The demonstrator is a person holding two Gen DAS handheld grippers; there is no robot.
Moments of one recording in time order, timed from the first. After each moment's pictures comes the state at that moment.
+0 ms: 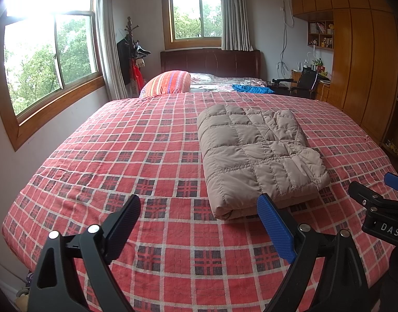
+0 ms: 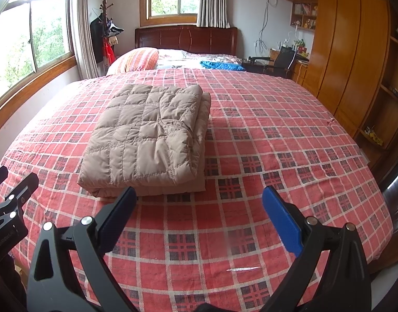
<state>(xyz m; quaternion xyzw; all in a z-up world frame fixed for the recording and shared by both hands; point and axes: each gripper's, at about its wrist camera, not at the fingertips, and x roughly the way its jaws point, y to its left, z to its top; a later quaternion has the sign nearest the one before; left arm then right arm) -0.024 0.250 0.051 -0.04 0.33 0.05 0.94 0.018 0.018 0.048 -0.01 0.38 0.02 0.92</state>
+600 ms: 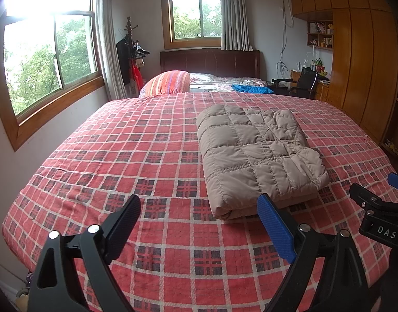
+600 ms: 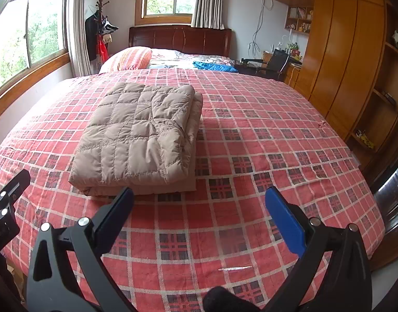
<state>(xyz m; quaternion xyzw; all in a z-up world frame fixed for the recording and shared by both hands) -0.024 0.250 0.051 -0.04 0.33 0.05 0.94 0.013 0.022 0.048 -0.03 0.39 -0.01 0.92</state>
